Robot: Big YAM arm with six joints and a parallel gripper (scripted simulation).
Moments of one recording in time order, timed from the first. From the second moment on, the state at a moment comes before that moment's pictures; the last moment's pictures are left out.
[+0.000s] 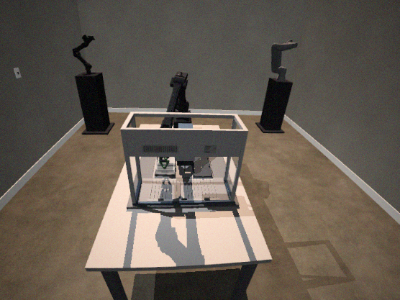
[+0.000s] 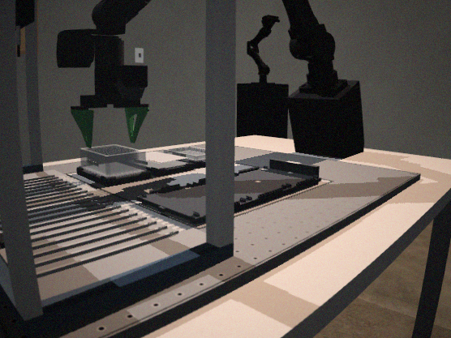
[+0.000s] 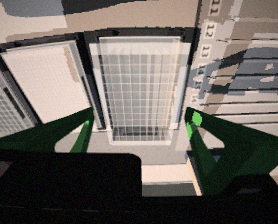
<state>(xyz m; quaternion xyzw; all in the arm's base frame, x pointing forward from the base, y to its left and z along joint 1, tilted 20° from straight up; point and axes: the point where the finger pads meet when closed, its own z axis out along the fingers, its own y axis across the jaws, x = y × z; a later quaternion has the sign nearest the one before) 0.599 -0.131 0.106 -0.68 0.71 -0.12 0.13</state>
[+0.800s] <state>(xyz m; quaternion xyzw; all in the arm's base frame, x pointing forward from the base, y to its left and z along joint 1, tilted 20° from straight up) 0.600 -0.132 0.106 -0.68 0.71 -0.12 0.14</state>
